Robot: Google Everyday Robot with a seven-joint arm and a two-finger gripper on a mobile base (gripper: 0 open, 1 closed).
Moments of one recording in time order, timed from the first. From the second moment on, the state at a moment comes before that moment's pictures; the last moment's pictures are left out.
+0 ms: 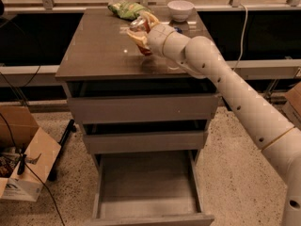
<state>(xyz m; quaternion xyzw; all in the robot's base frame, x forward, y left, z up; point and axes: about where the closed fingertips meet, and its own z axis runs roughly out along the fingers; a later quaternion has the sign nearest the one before) 0.807 0.023 0.928 -0.42 0.53 0.11 0.72</state>
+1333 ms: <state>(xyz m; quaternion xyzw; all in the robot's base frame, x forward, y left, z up) 0.814 -0.007 0.909 -0.34 0.56 0.17 0.74</state>
